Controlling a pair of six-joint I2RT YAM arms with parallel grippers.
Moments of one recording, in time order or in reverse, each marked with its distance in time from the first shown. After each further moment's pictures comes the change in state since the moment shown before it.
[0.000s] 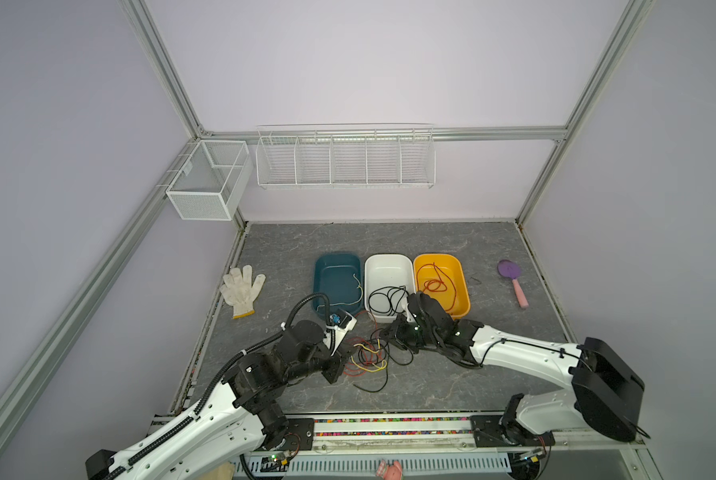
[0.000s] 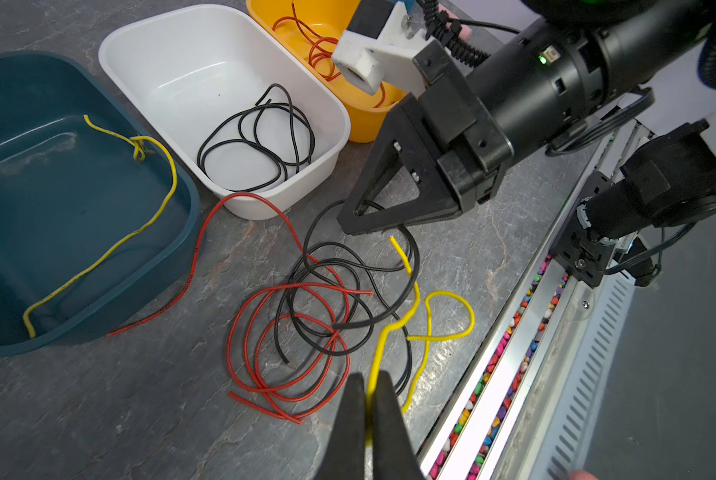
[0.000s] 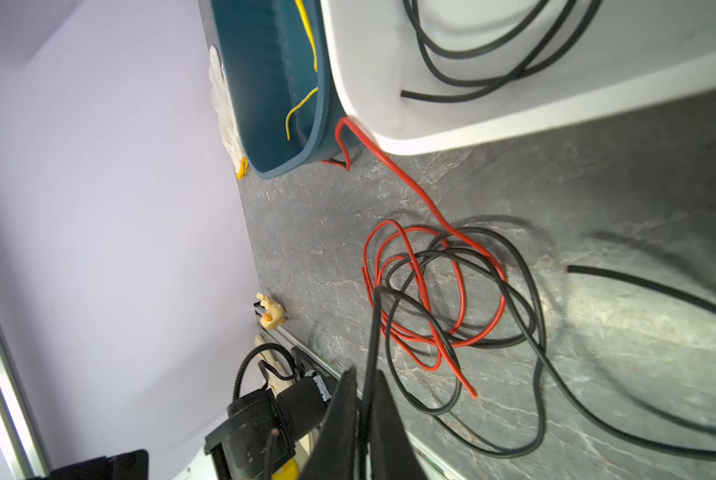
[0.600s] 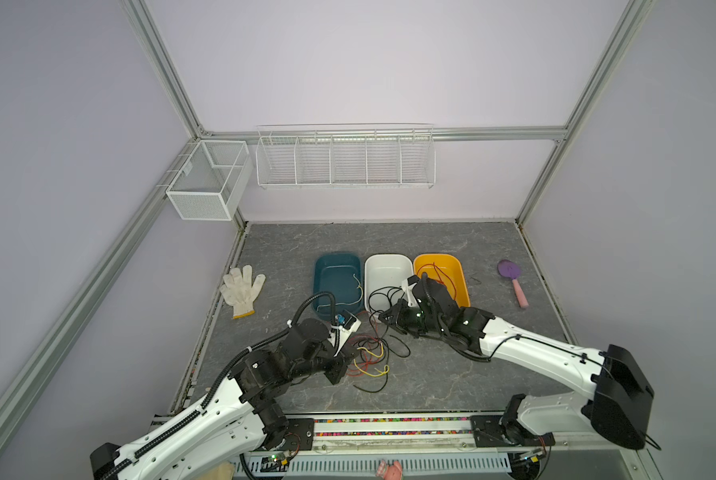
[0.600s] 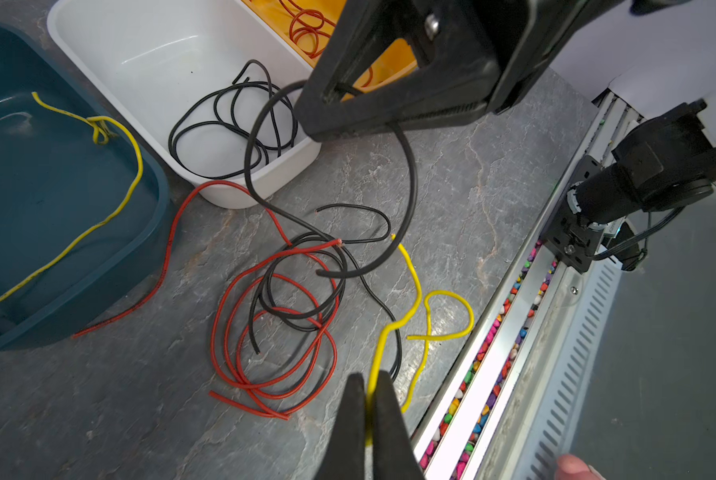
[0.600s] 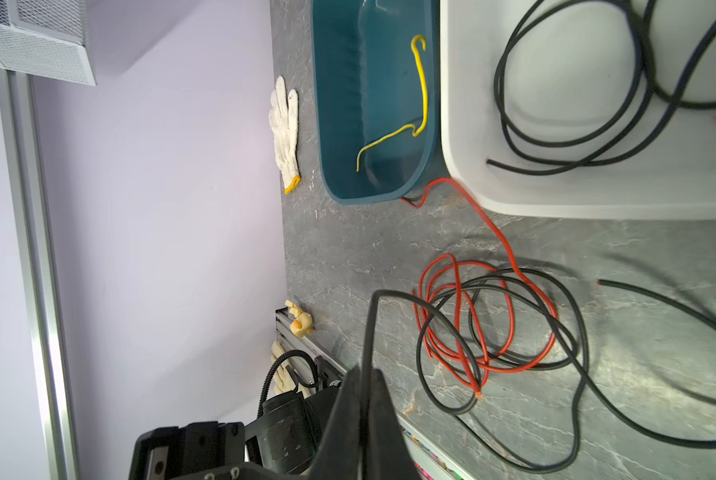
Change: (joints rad) left arm 0.000 0.038 0.000 0.004 0.043 0.000; right arm -0.019 -0.073 0.145 -0.137 0.047 -0.103
